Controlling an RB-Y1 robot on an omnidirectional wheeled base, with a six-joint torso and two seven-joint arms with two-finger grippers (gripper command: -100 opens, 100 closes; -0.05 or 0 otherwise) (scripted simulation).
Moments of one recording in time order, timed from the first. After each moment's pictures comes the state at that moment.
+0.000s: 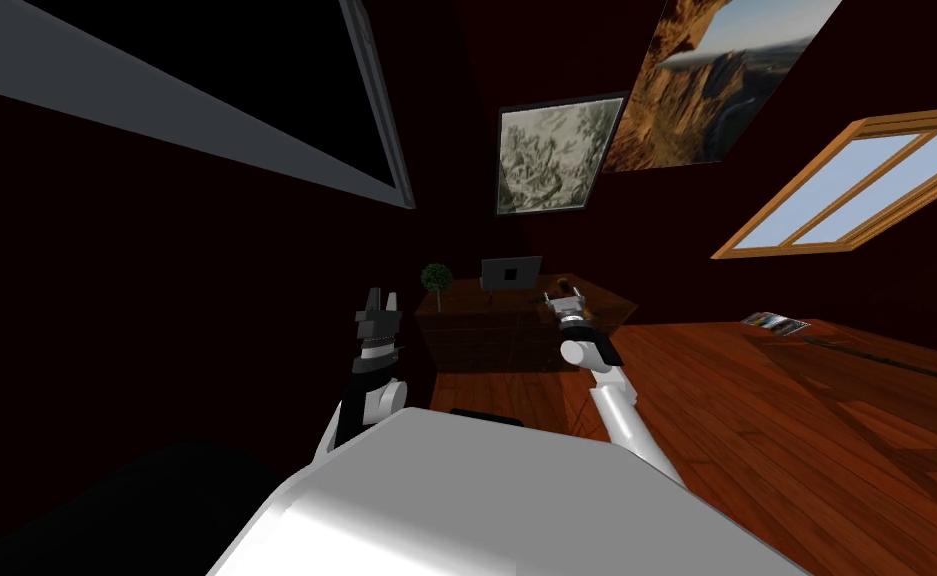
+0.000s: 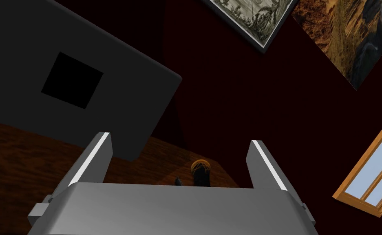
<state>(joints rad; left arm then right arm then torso) 0.54 0.00 0.06 -2.39 0.05 -0.49 0.09 -0.10 -0.21 -0.14 -1.68 -0.60 -0.09 -0.67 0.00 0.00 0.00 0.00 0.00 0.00</state>
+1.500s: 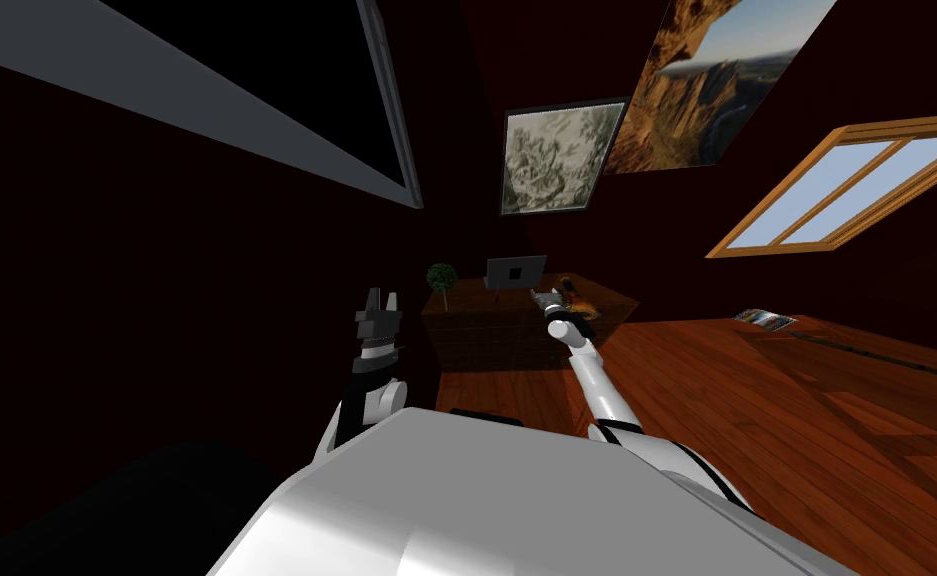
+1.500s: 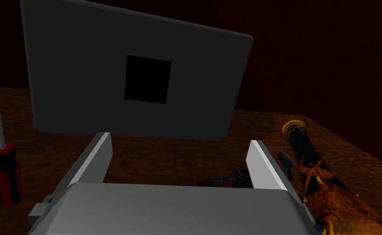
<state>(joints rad) 0.54 0.00 0.06 -2.39 0.05 -0.49 0.09 -0.37 -0.21 -0.15 -1.34 -0.77 0.03 -0.86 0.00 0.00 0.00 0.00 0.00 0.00</state>
